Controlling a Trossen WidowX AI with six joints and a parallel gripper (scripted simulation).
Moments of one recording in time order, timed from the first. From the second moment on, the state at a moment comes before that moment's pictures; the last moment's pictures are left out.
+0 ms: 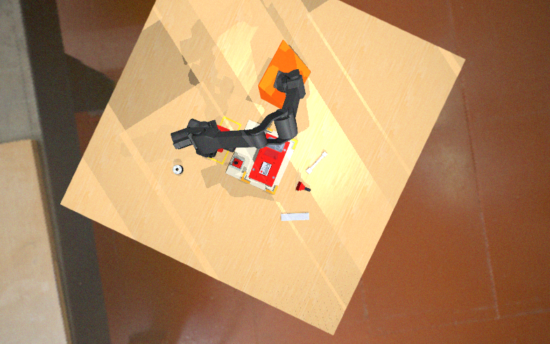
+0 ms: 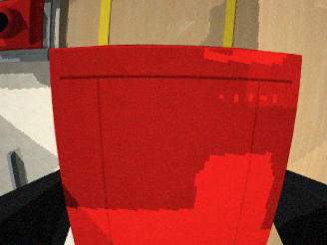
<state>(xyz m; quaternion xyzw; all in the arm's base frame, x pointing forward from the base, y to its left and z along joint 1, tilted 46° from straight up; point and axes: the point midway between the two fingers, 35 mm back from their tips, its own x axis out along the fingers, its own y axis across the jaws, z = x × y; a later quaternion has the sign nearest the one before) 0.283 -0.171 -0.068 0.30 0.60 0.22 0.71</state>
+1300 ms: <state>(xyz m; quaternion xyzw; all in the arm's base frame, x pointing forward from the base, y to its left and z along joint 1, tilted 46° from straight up) 0.289 -0.151 -0.088 0.30 0.60 0.22 0.71</state>
